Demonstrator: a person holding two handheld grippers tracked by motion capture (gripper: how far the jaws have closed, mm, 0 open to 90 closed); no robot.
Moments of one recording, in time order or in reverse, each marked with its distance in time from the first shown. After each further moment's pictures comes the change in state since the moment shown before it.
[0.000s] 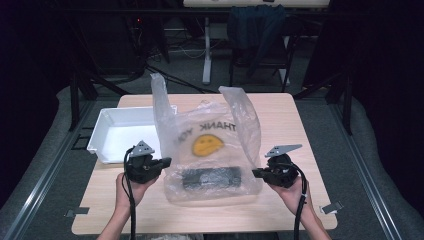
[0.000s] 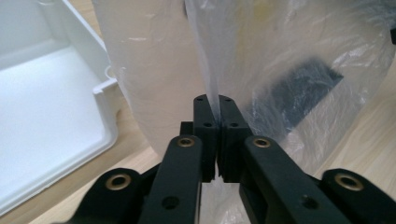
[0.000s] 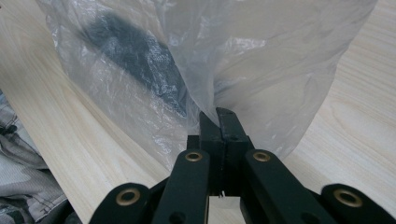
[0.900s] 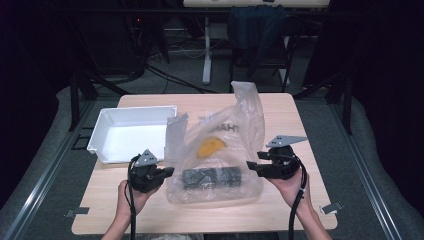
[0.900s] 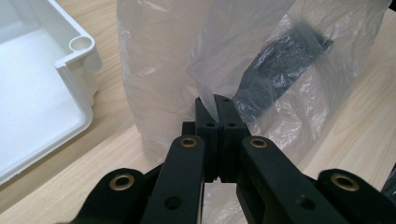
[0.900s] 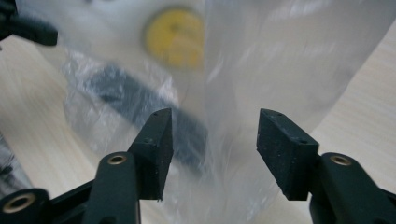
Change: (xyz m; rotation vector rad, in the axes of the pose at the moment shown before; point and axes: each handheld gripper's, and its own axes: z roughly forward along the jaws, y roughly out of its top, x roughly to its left) left arm -0.011 -0.015 0.003 0.048 -0.026 0.047; right arm 0.011 0.030 -0.021 -0.135 -0.076 -0.013
